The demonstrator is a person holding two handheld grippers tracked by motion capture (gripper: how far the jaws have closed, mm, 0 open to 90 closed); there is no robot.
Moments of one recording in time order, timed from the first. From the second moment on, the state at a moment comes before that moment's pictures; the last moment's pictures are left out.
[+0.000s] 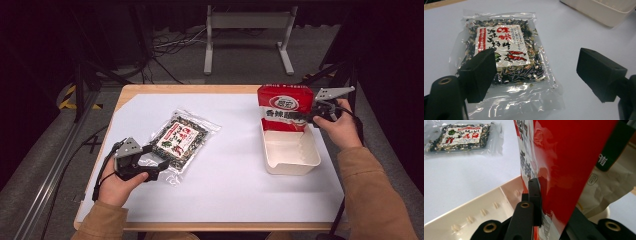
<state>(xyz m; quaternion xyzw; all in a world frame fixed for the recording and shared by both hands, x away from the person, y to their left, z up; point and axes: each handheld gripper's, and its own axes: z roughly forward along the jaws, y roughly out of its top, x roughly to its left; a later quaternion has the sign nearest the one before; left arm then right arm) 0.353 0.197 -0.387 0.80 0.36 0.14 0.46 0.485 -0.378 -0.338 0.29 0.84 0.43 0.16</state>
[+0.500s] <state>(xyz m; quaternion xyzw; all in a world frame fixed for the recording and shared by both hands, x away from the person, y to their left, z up) 0.353 0.197 -0.387 0.80 0.36 0.14 0.46 0.481 -0.390 -0.354 0.32 0.83 0.44 0.14</state>
